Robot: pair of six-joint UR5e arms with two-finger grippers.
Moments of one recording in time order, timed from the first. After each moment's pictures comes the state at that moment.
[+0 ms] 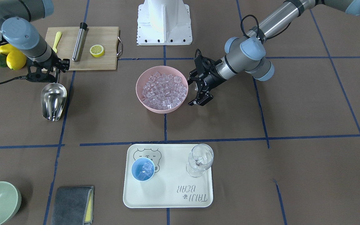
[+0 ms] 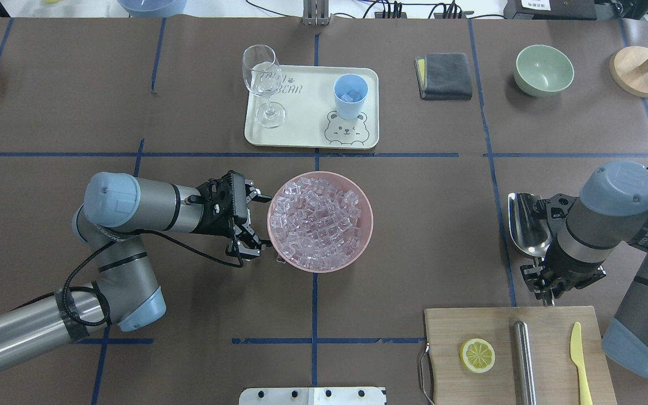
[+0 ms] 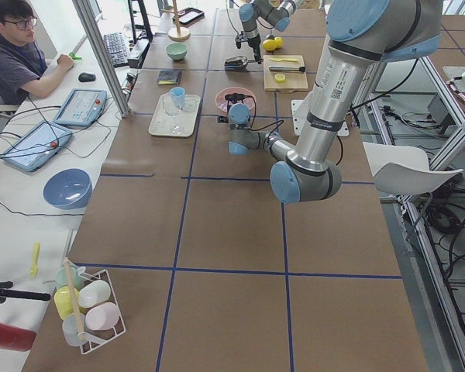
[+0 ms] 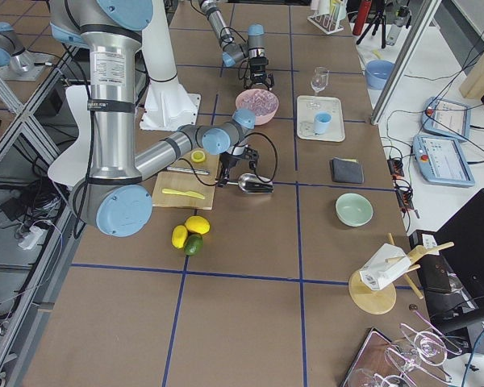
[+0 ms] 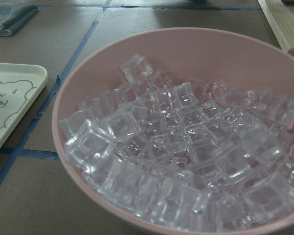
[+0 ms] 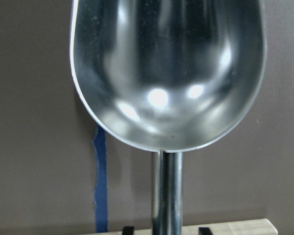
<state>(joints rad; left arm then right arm) -0.52 -2.05 -1.39 -2.82 -1.95 -0.04 0.63 -1.59 2.00 -1.62 2.16 0.94</state>
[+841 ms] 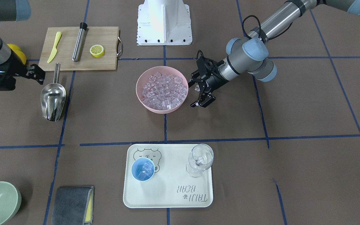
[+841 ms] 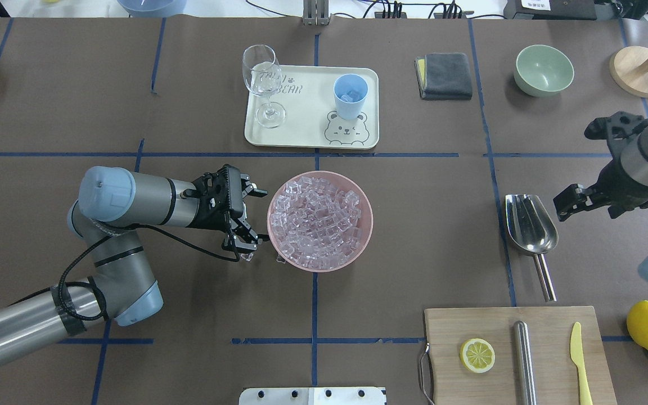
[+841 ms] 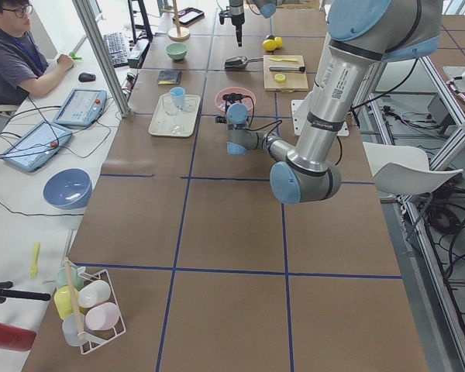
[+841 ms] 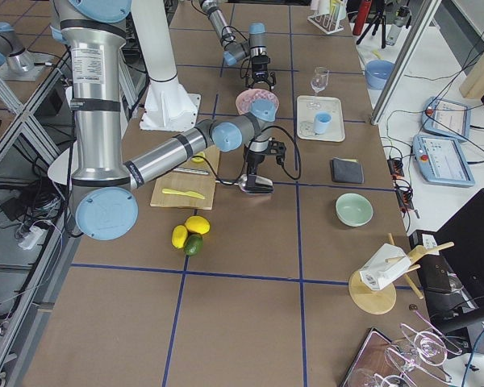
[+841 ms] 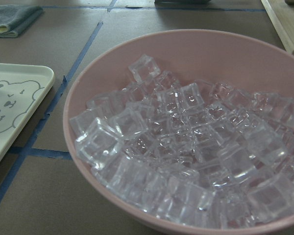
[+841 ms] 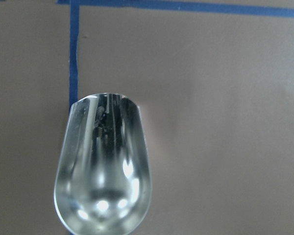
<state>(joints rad) -0.55 -2.04 -1.39 -2.81 -1.96 -0.04 0.96 -1.57 2.01 -1.64 2.17 0.65</state>
